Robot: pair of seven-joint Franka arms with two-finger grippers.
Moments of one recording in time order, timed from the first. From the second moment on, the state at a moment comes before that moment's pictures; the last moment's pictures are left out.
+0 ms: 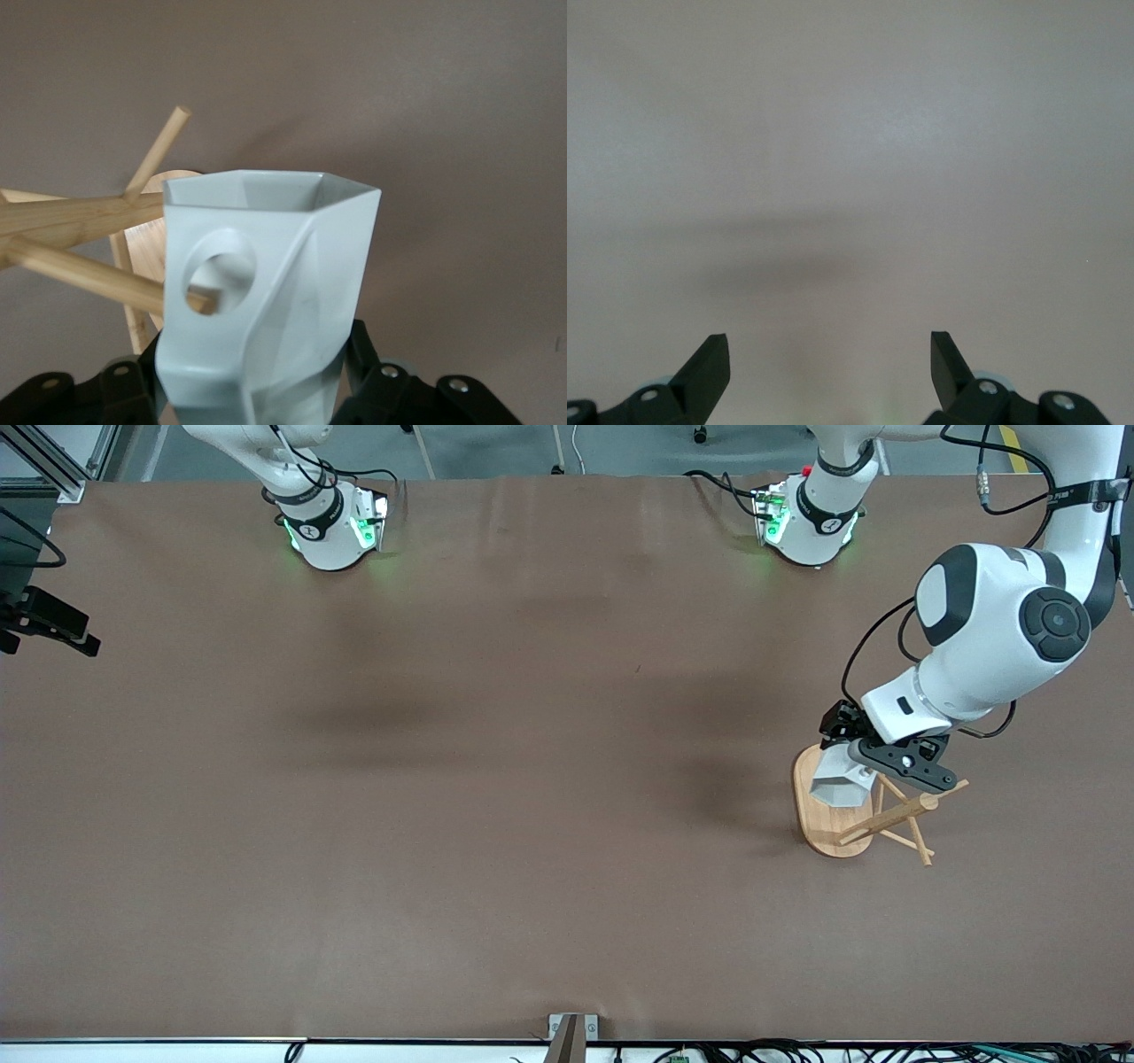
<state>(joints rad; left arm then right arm) -0.12 0.14 -0.03 -1.98 -0.12 2.16 0.34 -0.07 -0.02 -0.02 -1.53 0.00 1.49 -0.05</state>
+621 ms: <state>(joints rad) -0.12 0.15 -0.01 -1.98 -0.12 2.18 0.39 -0.07 -0.02 -0.02 -1.53 0.00 1.49 -0.05</state>
